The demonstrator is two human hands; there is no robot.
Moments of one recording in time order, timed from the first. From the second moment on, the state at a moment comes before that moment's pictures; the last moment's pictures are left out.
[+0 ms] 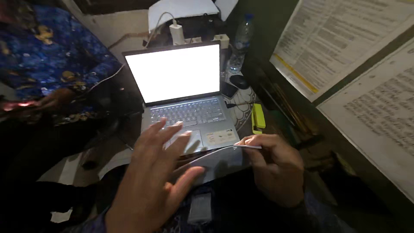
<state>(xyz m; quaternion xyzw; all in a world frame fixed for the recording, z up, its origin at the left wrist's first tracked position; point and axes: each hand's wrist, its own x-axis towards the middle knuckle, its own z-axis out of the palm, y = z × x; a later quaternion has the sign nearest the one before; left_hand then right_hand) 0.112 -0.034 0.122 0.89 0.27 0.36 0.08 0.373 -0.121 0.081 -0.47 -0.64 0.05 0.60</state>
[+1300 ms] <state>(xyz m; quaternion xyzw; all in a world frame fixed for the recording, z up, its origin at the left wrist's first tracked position) 0.154 -0.016 0.109 0.80 0.27 0.22 0.48 0.362 -0.125 0.086 -0.58 -0.70 -0.08 0.41</state>
